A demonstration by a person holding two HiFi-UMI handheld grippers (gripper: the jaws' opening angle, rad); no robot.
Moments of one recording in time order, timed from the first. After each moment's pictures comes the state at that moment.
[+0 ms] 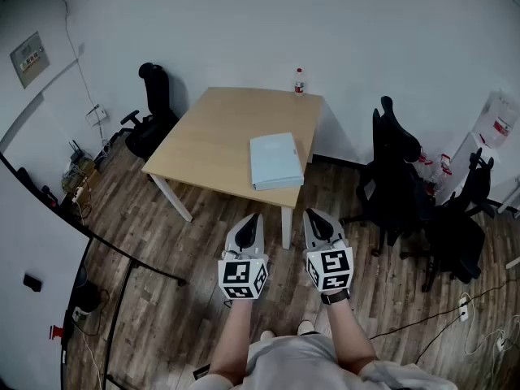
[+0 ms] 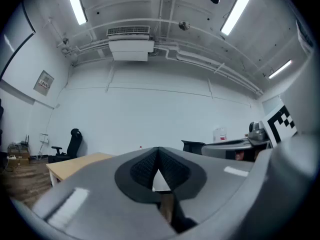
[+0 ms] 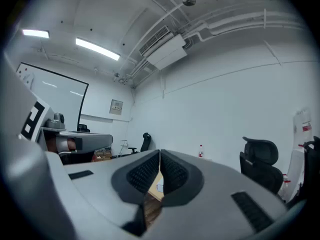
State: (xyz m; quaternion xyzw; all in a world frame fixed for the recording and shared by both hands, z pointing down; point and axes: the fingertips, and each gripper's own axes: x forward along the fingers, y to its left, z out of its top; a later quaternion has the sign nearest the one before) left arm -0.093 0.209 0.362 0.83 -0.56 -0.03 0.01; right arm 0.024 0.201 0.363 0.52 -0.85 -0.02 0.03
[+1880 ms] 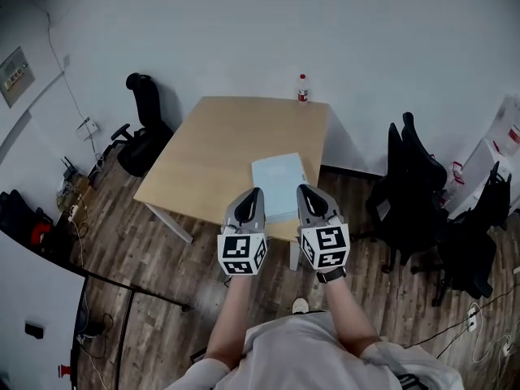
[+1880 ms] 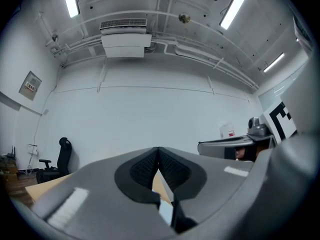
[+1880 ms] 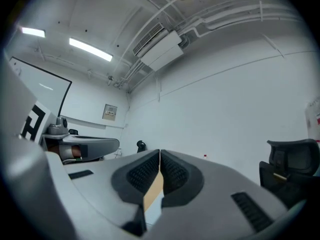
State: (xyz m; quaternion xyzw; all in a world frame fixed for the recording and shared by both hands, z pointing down) left arm -0.122 -0.042 0.342 0.83 -0.55 -0.03 -0.05; right arm -0.023 -0.044 0.342 0.52 -0.85 -0.04 -0.01
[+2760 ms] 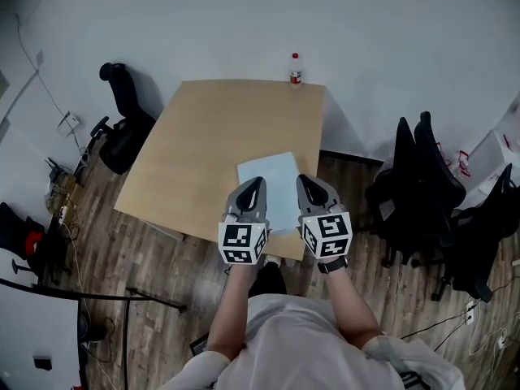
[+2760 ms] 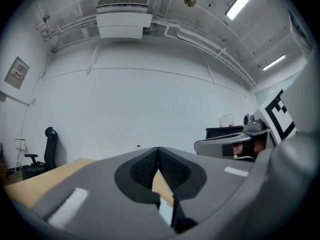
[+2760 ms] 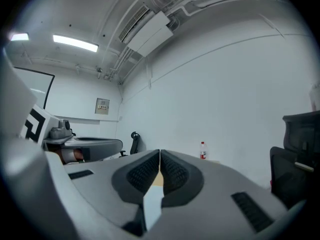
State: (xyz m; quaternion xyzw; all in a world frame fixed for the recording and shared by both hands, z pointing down) left arm -0.086 -0.212 0.407 0.86 -0.51 0.02 -0.01; right arm 0.005 -0.210 0.408 0.52 -0.85 0.03 0.02
